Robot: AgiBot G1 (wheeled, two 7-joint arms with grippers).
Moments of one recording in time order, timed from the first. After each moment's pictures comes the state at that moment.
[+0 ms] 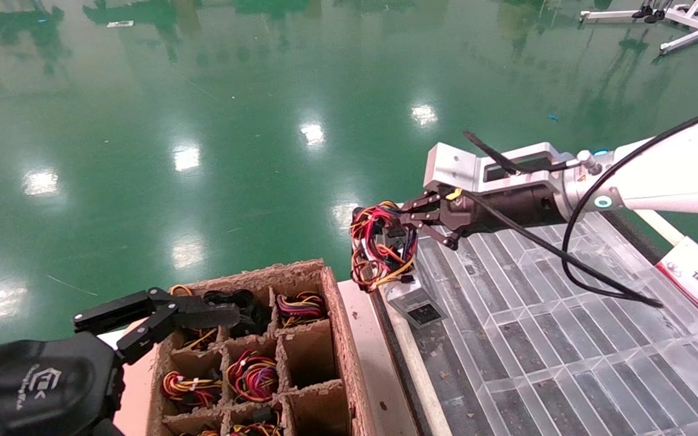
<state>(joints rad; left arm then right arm) -1.09 0.59 0.34 -1.27 0.69 1.47 -0.15 2.00 -1.22 -0.73 0.00 -1.47 -1.30 -0.47</state>
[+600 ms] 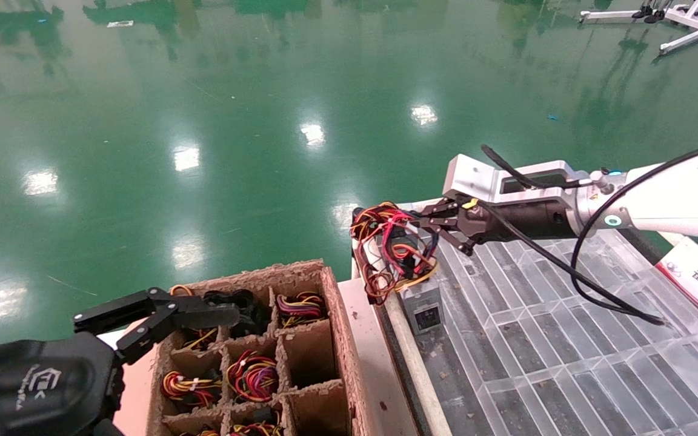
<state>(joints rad) -1.09 0.59 0.34 -1.27 0.69 1.47 -0.15 1.95 -1.19 -0.72 -0.01 -1.45 -1.23 -0.50</state>
